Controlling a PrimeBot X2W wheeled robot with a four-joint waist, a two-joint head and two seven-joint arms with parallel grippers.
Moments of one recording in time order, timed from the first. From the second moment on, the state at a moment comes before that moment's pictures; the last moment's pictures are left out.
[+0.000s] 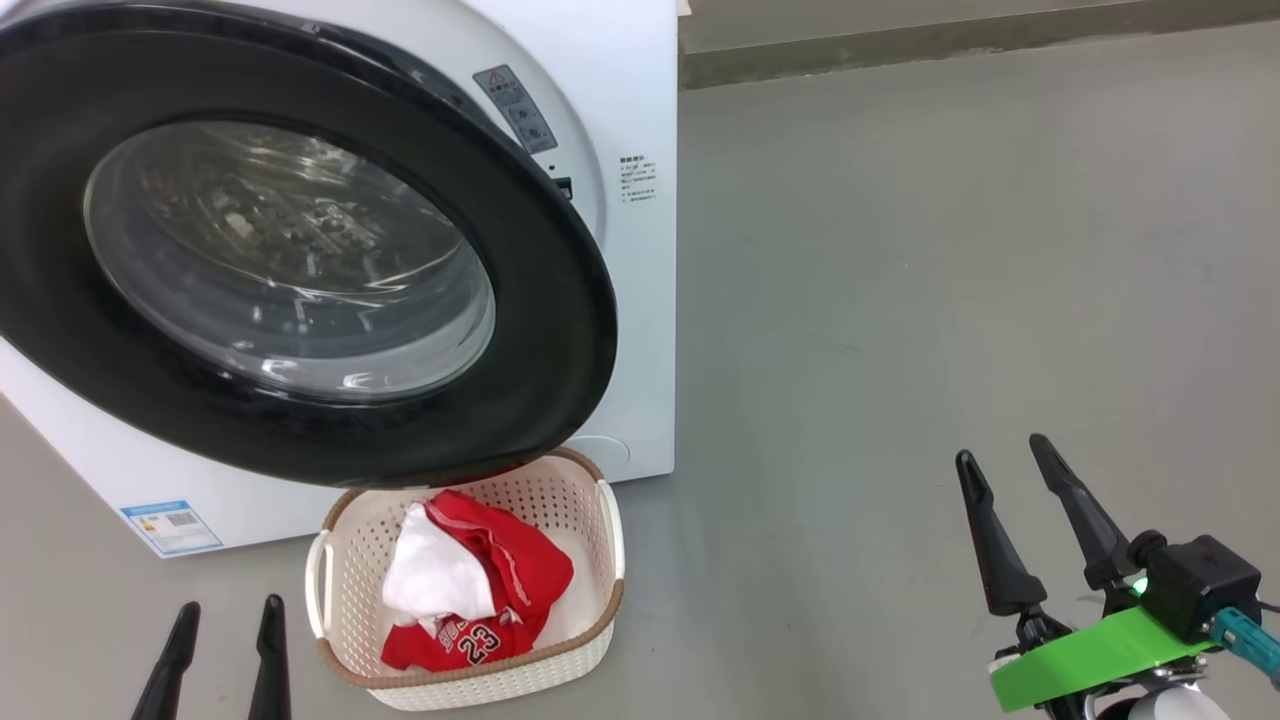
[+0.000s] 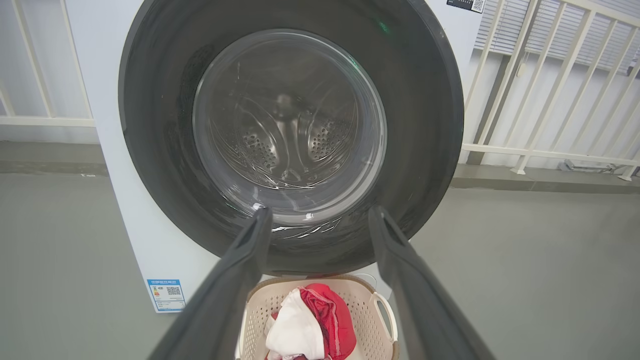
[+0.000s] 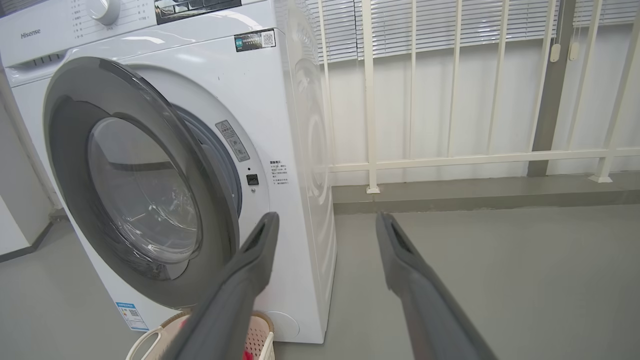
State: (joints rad) left arm 0.13 0.12 0.12 0.07 -0.31 -0.12 -0.25; right arm -0.03 -0.13 0.06 0.13 0.37 0.12 -0.26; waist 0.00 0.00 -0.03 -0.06
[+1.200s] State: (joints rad) left arm 0.01 0.08 0.01 0.07 -0.26 -0.13 -0.25; right arm -0.47 -0.15 0.32 0.54 0.41 0.12 -0.26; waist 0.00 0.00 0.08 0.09
